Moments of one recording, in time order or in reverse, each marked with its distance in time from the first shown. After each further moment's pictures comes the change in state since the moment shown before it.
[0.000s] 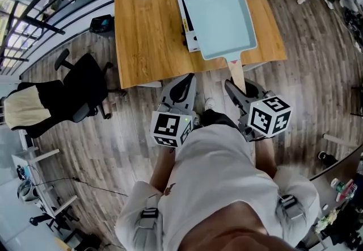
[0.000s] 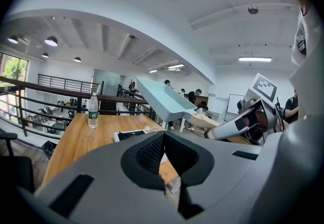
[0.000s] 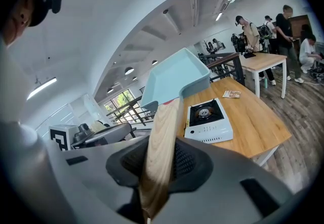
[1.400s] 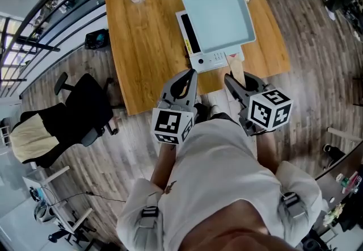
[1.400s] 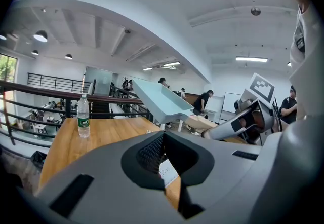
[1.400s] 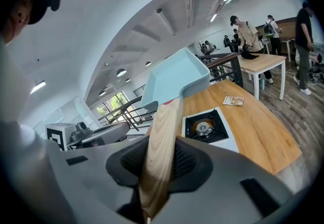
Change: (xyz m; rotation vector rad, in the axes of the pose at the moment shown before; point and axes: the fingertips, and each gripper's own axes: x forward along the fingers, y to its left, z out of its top) left arm 0.101 0.087 0.045 0.027 0.024 -0.083; right arm 0.098 -0.042 0.088 0.035 -0.017 -0.062
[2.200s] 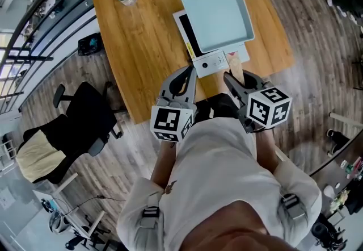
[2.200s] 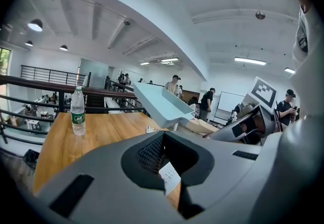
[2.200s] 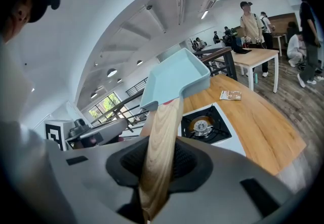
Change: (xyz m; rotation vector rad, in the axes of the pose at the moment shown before) left arm 0.040 0.051 -0.002 -0.024 0.058 -0.069; right arm 0.053 -0.017 0.008 0.076 0.021 -0.068
